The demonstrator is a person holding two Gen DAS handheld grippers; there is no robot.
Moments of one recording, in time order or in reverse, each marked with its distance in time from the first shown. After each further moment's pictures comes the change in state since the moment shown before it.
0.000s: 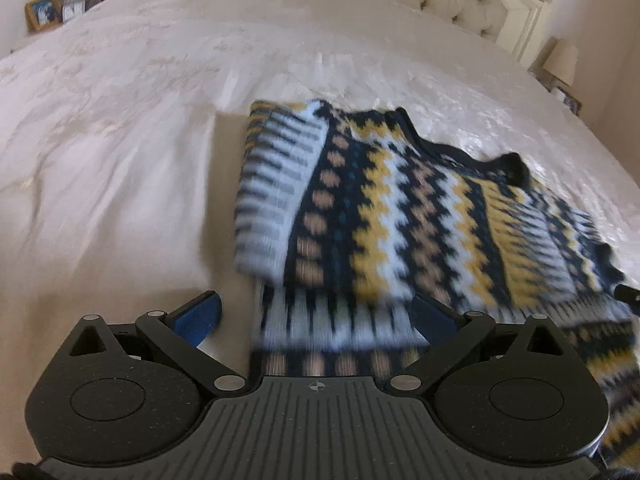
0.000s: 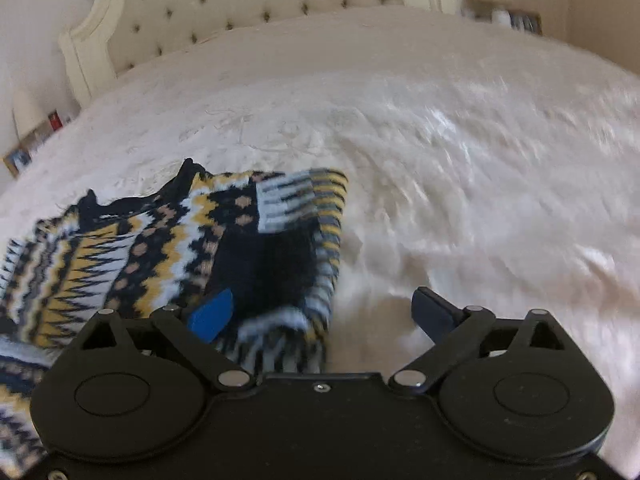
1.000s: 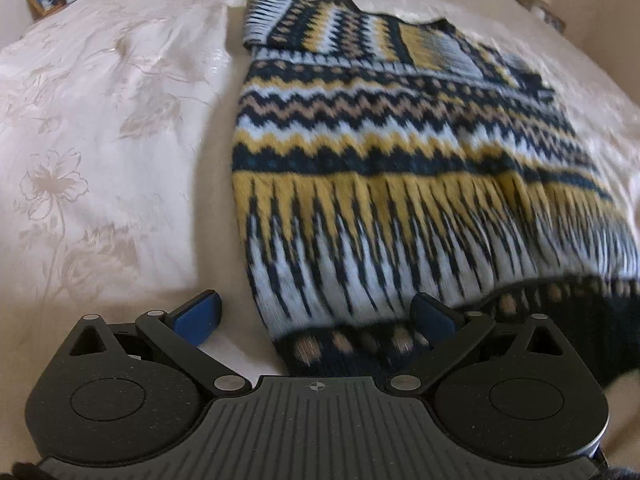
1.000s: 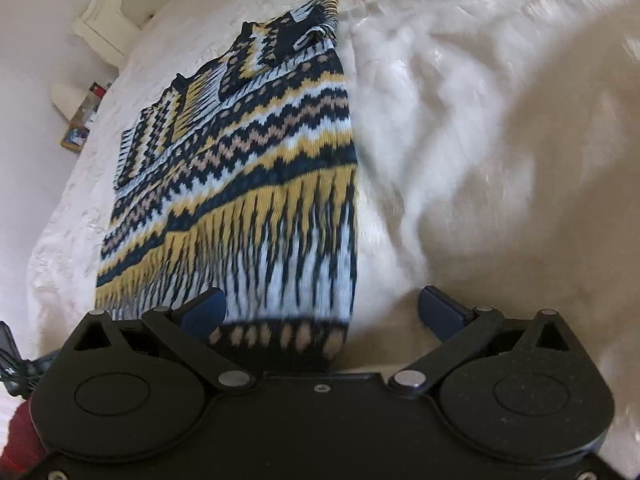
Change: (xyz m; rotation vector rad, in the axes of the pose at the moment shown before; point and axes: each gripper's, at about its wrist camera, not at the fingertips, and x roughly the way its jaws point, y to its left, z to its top) left arm -0.114 -0.042 -0.153 0.118 0.170 0.076; right arm -0.163 -0.015 -0.135 0.223 0.343 0.226
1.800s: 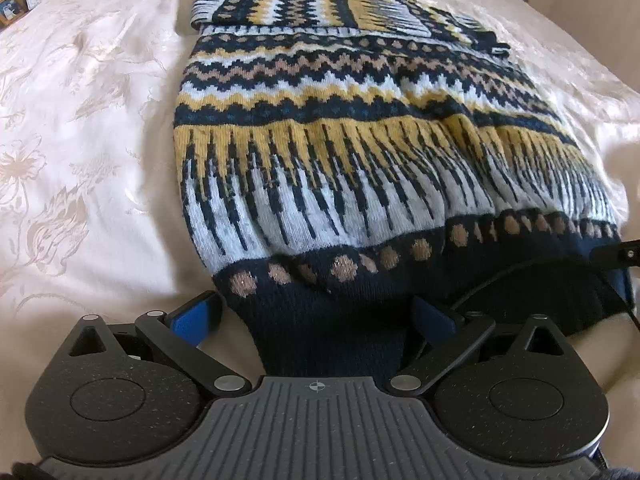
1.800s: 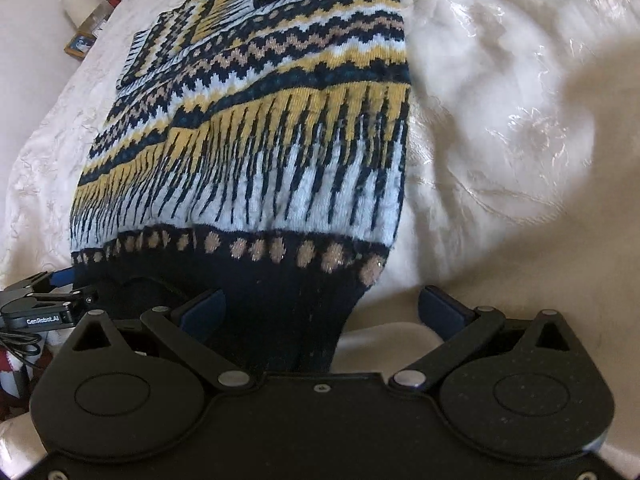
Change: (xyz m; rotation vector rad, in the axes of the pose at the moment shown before) left arm -0.002 -0.019 -0.023 0.075 0.035 -0.079; right arm 0.025 0.026 -0.018 -0.200 0.163 -0.070
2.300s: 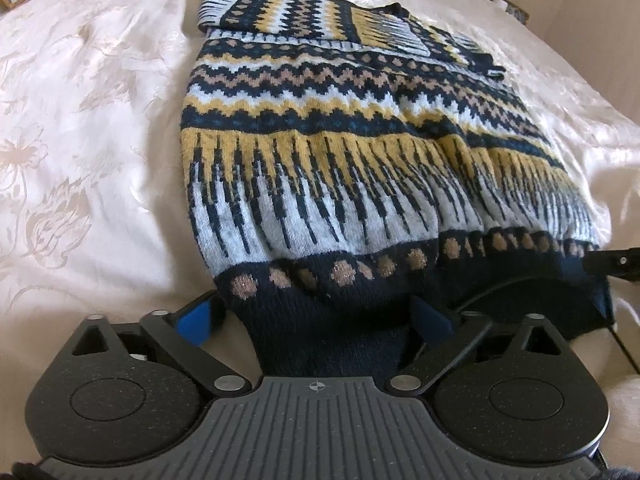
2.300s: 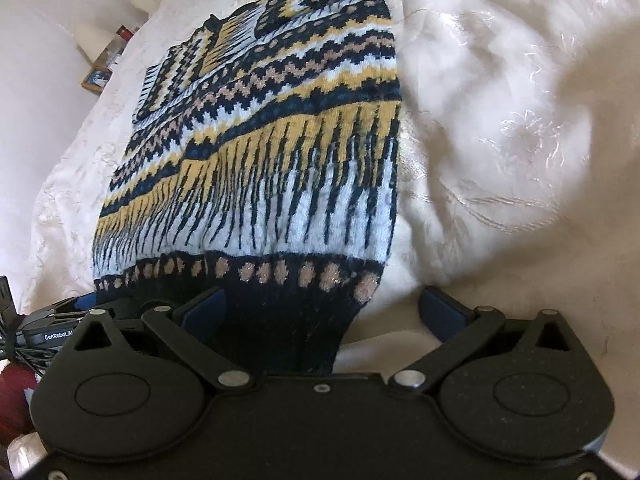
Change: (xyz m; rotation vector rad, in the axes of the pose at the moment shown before) left arm -0.010 0.007 -0.001 -0.066 -0.030 -0.052; right arm -0.009 -0.014 -0.002 0.066 -0.057 0.100
